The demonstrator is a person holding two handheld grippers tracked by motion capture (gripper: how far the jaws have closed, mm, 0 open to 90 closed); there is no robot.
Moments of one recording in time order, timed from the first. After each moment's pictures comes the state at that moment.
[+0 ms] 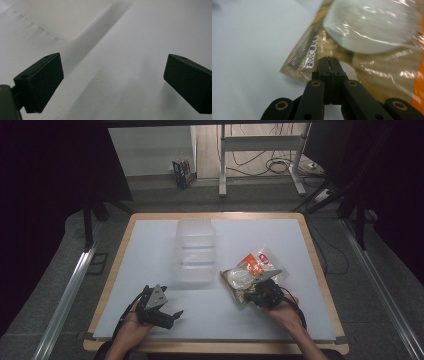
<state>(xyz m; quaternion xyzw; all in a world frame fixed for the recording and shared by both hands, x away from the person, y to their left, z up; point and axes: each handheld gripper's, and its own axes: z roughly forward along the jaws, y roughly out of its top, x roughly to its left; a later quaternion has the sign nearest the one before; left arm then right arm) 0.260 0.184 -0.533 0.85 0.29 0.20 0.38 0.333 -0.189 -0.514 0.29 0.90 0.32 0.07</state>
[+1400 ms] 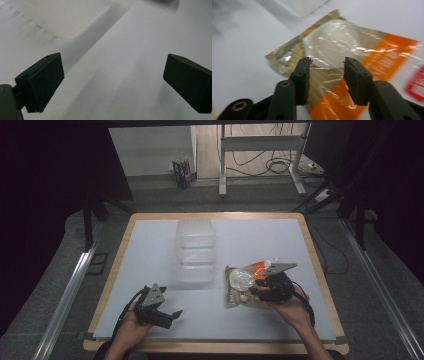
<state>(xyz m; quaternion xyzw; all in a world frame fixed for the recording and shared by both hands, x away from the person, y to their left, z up) 0.261 0.189 -0.532 0.85 0.31 0.18 0.40 0.334 -0.212 -0.475 0.32 0.87 0.36 0.12</state>
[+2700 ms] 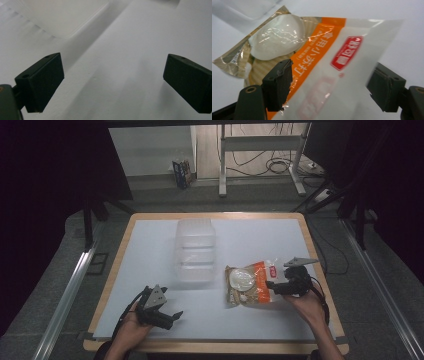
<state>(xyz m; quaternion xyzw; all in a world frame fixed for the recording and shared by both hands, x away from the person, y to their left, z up) 0.260 0.185 -0.533 0.86 0.29 0.19 0.38 0.358 -0.262 -0.485 0.41 0.83 0.36 0.14</state>
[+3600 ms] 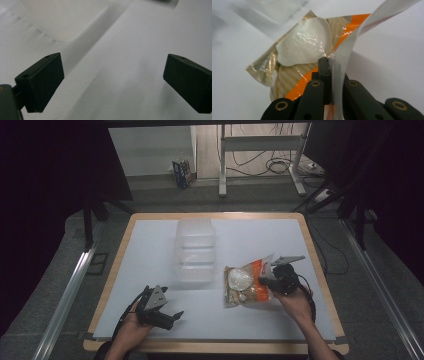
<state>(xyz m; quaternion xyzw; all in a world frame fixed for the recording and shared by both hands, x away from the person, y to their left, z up) 0.258 0.183 -0.532 0.85 0.29 0.20 0.38 0.360 -0.229 -0.481 0.38 0.84 0.37 0.09</state>
